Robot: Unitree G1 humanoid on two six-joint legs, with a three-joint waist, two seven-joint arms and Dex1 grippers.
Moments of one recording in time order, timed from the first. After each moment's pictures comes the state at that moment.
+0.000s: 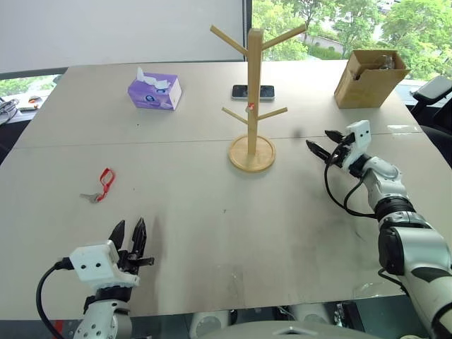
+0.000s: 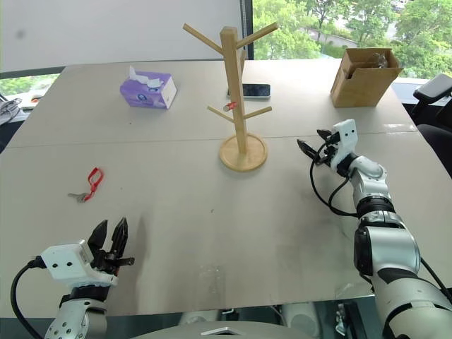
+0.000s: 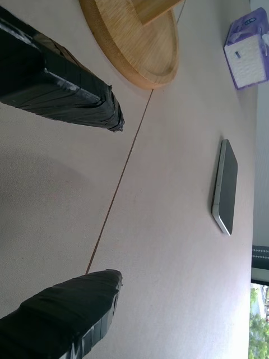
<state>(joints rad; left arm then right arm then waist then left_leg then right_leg) 0.59 0.10 0.30 -0.46 -0.30 -0.10 -0.23 -0.85 -0.40 -0.17 1.14 0.23 -0.26 0.88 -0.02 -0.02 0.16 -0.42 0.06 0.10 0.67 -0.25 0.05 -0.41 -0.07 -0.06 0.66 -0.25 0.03</state>
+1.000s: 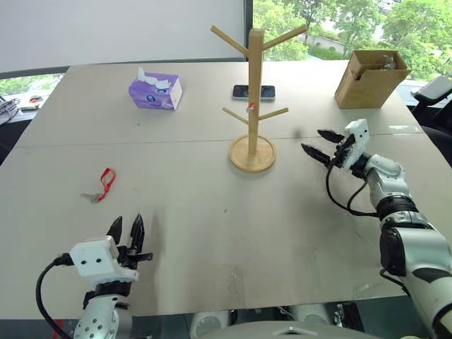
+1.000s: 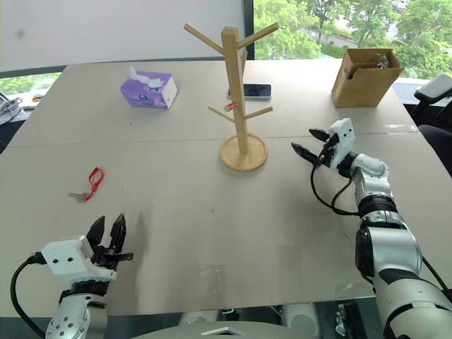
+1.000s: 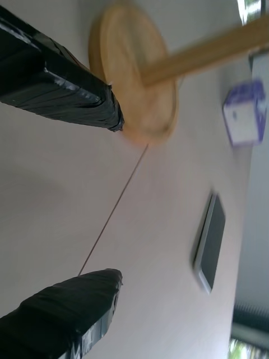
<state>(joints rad) 0.54 0.11 0.32 -0.44 -0.26 -0.11 -0.20 -0.81 -0.42 -0.15 1.02 0.24 -0.27 1.19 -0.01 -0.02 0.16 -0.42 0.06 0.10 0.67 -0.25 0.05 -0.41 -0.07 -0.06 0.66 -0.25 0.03</state>
